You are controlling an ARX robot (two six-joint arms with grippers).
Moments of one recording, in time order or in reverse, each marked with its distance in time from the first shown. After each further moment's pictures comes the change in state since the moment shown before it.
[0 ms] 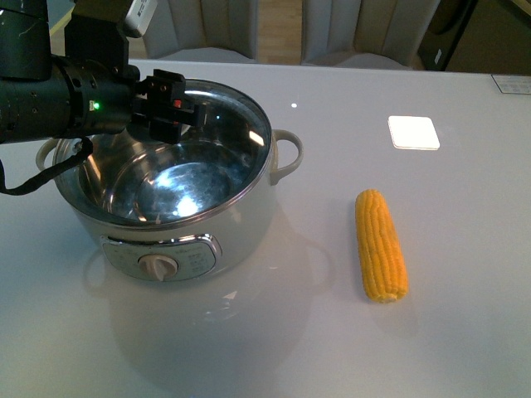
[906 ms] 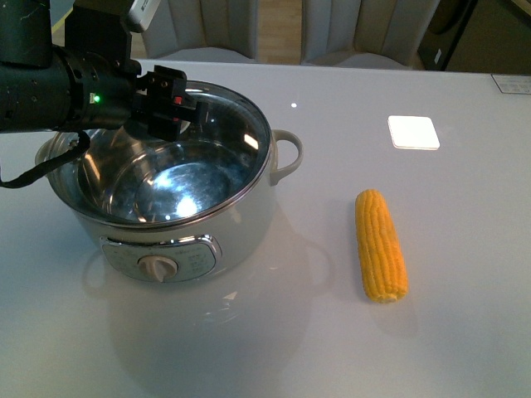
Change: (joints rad) left arm -0.011 -0.048 0.013 -0.076 -0.037 0.025; right arm 0.000 0.000 0.000 0.000 0.000 0.000
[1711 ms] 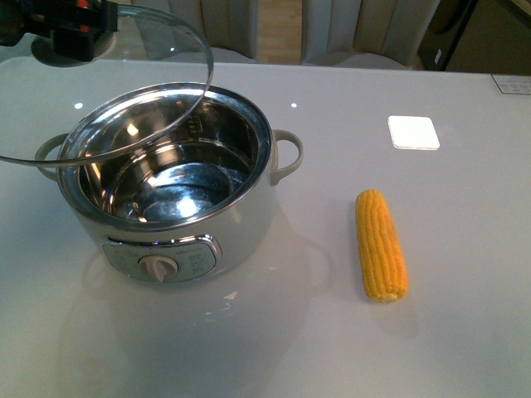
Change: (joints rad) left arm 0.129 -0.222 -0.018 -0.093 0.013 0.053; right arm 0.000 0.000 0.000 0.000 0.000 0.000
